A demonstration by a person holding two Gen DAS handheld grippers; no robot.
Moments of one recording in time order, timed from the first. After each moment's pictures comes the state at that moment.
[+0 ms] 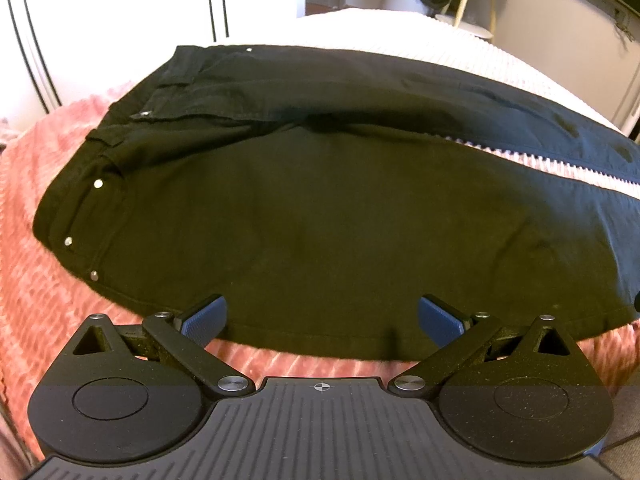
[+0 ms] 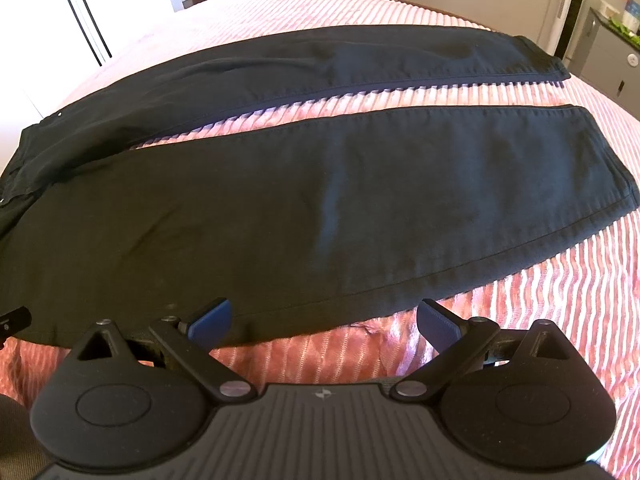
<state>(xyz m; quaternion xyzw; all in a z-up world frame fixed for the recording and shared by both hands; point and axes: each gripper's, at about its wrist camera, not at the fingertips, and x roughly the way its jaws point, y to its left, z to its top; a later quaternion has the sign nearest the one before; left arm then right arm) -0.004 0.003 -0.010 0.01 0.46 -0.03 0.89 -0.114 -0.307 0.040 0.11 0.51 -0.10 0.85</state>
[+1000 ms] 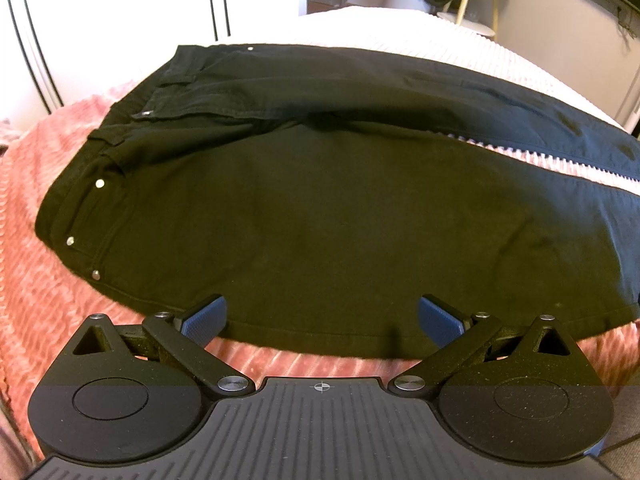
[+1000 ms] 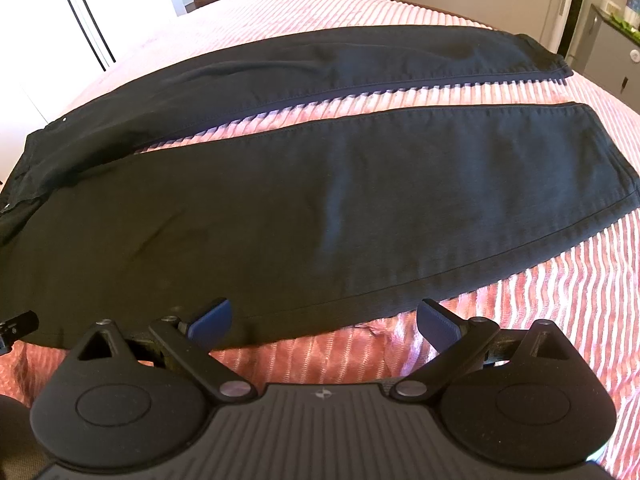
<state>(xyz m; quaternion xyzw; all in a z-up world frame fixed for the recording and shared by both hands) -0.001 0.004 -0.006 0.01 0.46 -0.02 0.89 -0.118 -0.313 0.040 0.12 0.51 -0.09 0.85</state>
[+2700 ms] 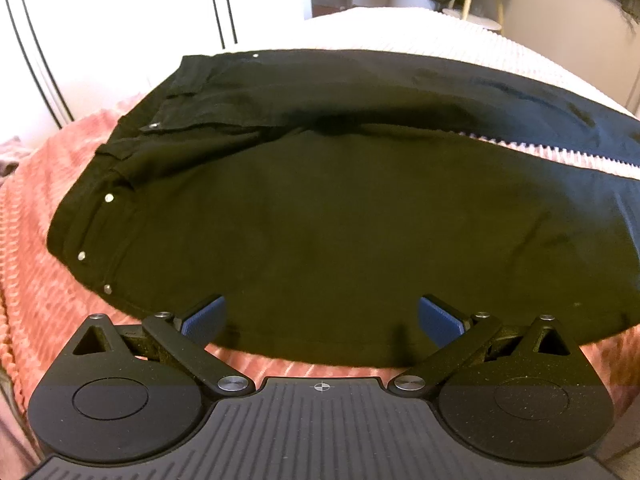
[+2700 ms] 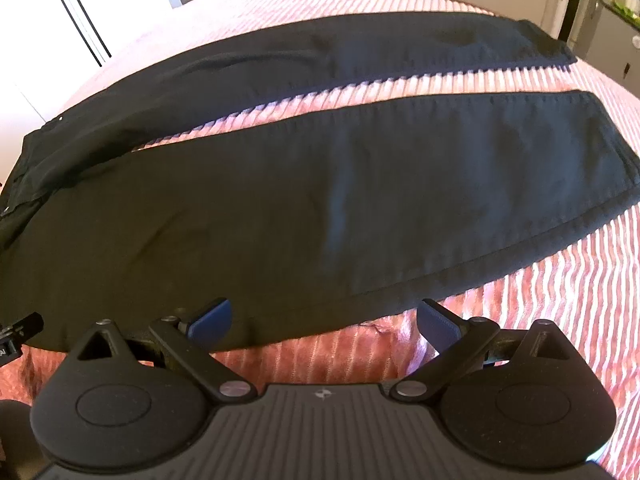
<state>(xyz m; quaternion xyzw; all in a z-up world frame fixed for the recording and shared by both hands) 0.008 -0.004 -0.007 0.04 0.46 0.00 0.89 -0.107 -0.323 0.037 0.14 0.53 -0.08 0.83</state>
